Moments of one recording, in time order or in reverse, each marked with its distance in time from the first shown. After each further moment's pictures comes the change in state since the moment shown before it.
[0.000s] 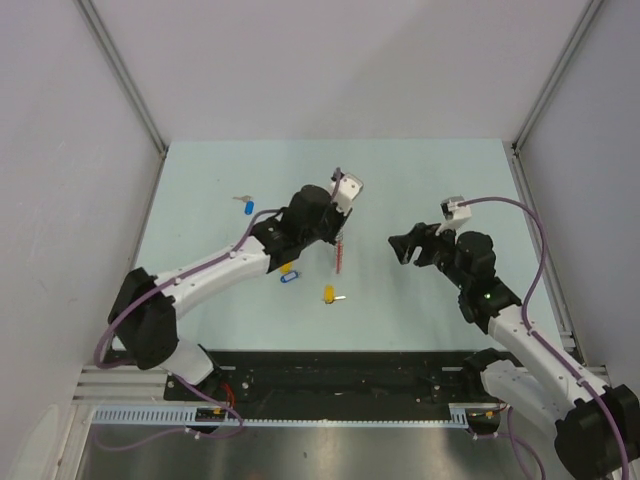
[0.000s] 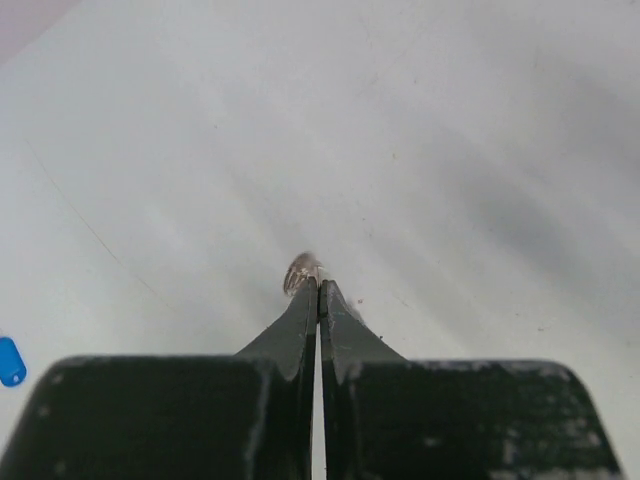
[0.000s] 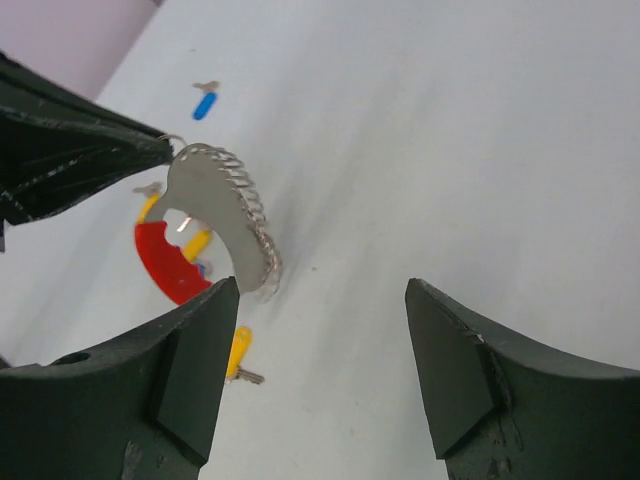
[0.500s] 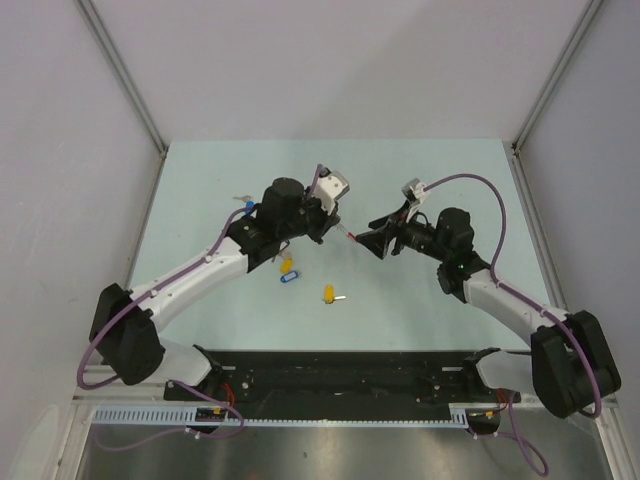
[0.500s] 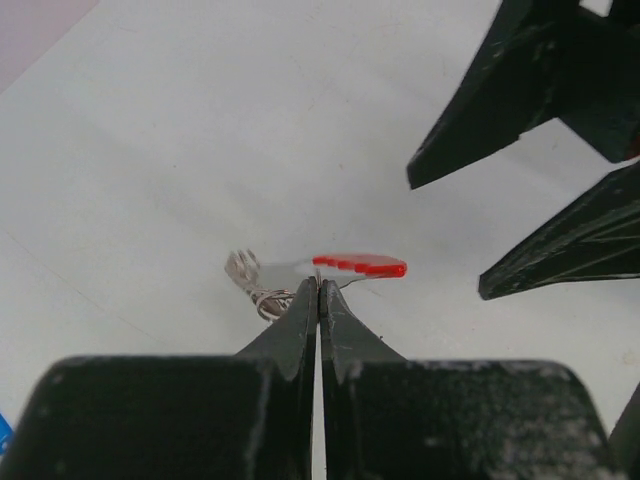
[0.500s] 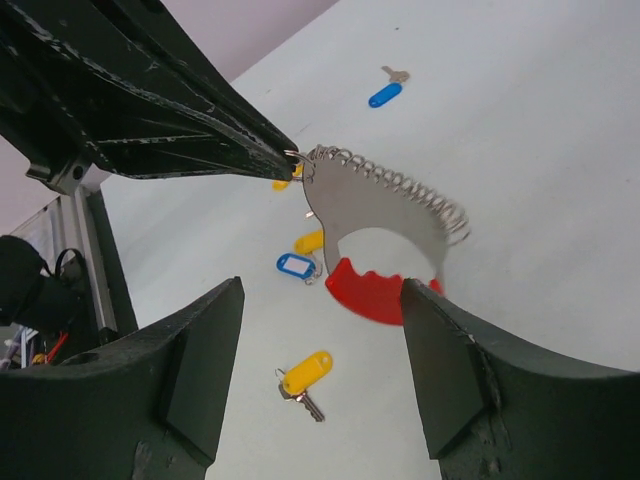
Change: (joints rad) left arm 0.116 -0.124 -0.038 -0.006 0.317 0.091; right arm 0.000 0.370 0.111 0.397 -0.500 -0.074
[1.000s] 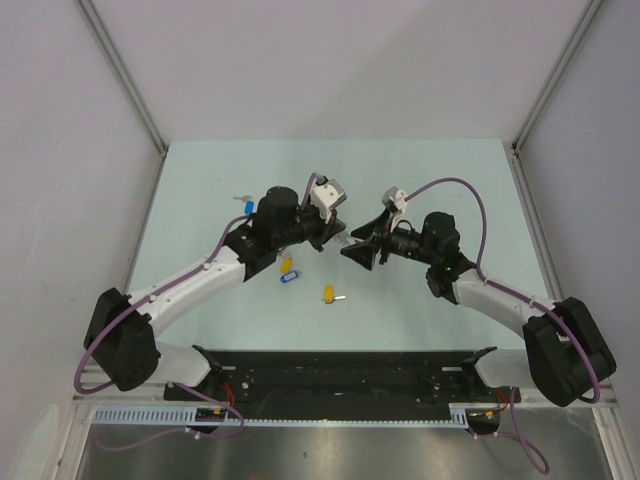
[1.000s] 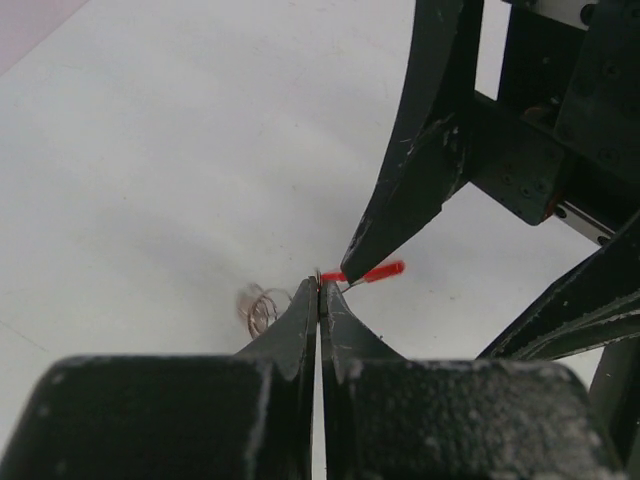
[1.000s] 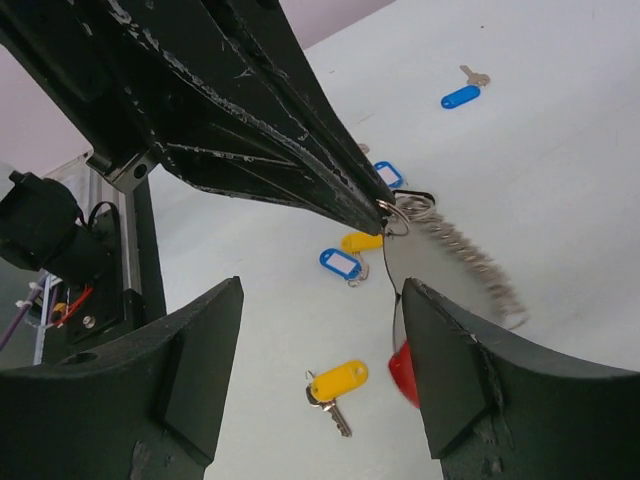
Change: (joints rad) left arm 0.010 -0.049 -0.113 0.140 0.121 -0.031; right arm 0.093 0.085 0.001 0.117 -0.091 -0.047
